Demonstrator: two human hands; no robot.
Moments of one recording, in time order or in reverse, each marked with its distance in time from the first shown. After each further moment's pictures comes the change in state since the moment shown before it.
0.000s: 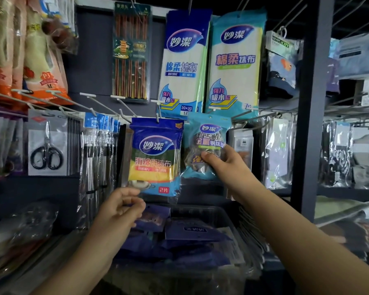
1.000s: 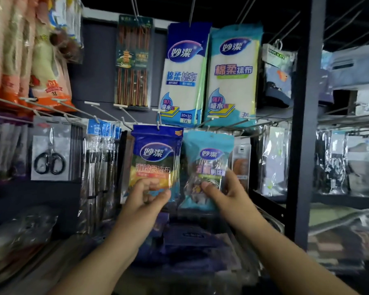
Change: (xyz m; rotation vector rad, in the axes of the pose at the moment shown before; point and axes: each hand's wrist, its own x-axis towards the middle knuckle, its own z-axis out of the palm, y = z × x) left_hand 0.002 0.024 0.038 -0.052 -0.031 0.091; right_hand -0.051 0.009 -0.003 -0.063 -0.050 -0.059
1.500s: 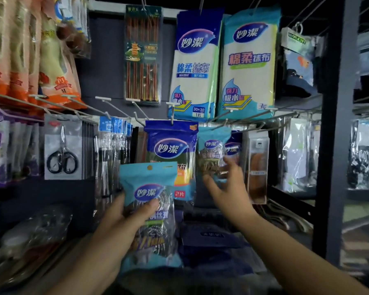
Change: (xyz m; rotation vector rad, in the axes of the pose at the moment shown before) left_hand -0.003 -0.016 -0.060 -0.112 -0.081 -0.041; right_hand 0.045 0.046 0.031 -0.447 0.204 -0.130
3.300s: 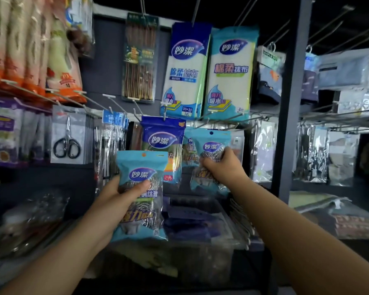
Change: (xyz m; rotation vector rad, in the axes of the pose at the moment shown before) left_hand -0.039 0.032 -0.002 -0.026 -0.009 -0.088; right_hand -0.003 -0.047 -0.059 -0.074 -0.083 0.258
